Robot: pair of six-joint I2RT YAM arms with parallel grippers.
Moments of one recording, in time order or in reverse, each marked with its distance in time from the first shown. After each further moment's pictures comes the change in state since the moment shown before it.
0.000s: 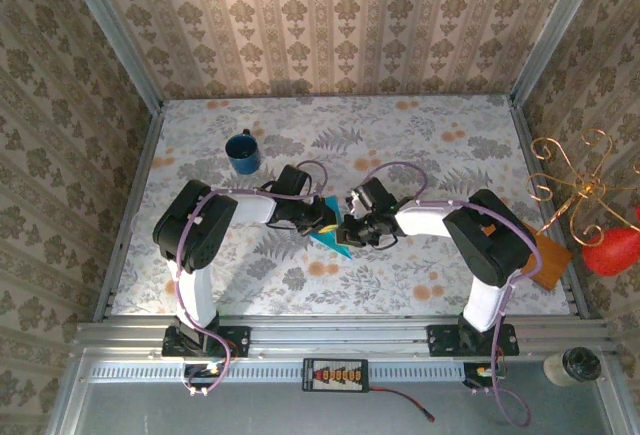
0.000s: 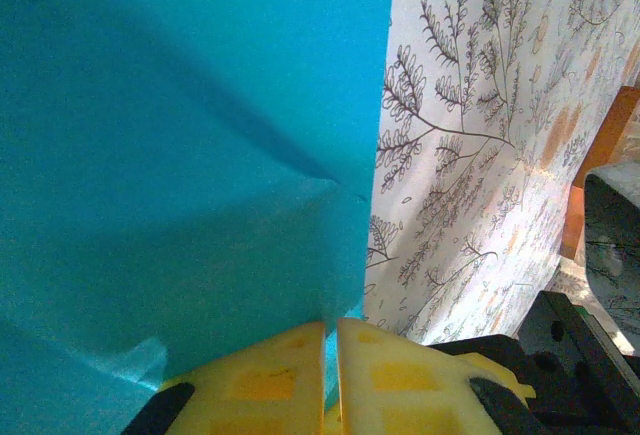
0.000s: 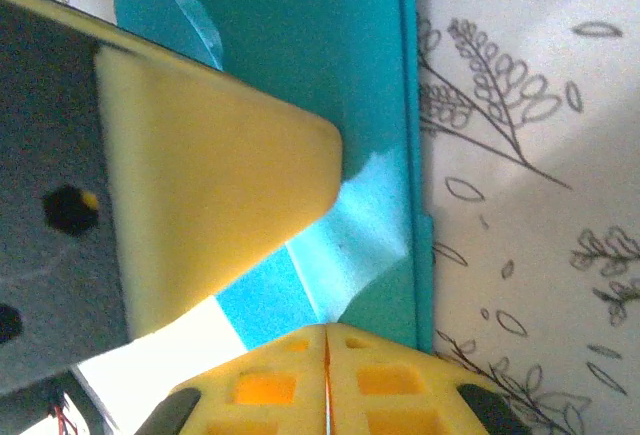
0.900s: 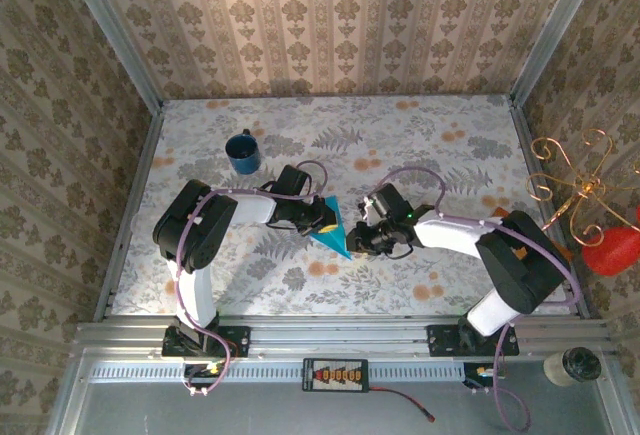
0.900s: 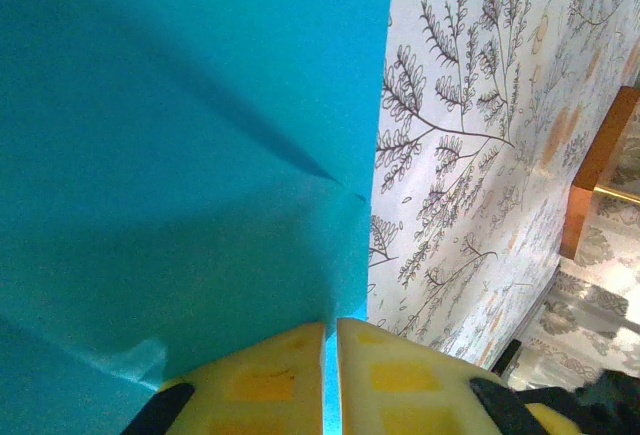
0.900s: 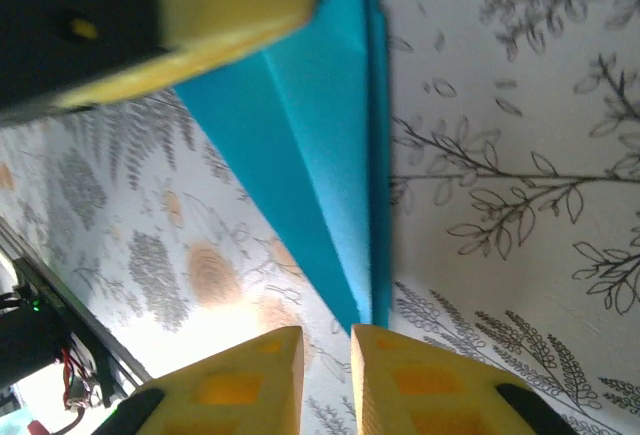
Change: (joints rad) left arm 0.000 0.000 -0.001 0.001 0.000 0.000; right arm -0.006 -0.226 -0.121 -0.090 0.016 0.002
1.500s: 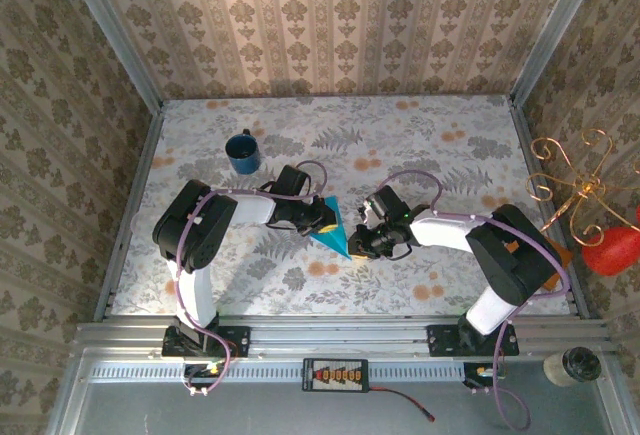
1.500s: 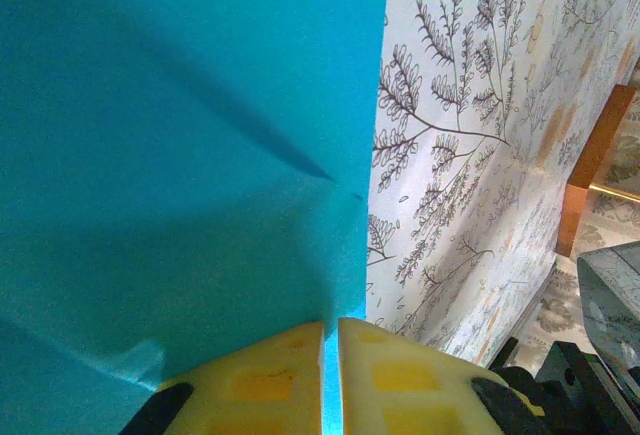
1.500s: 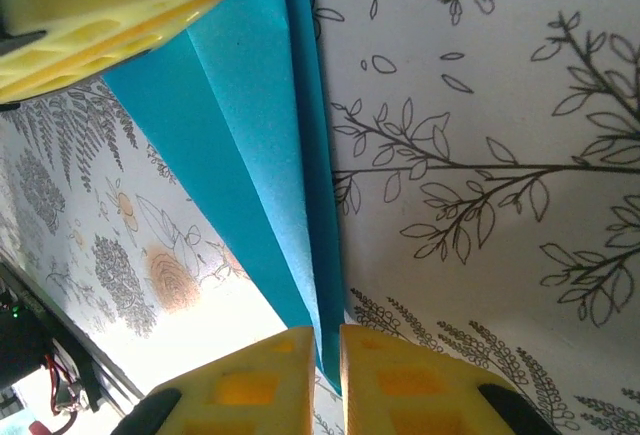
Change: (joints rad) left arm 0.002 0.000 -0.006 0.015 0.008 0.000; right arm -0.004 0.069 0.005 -0.009 -0.024 0.008
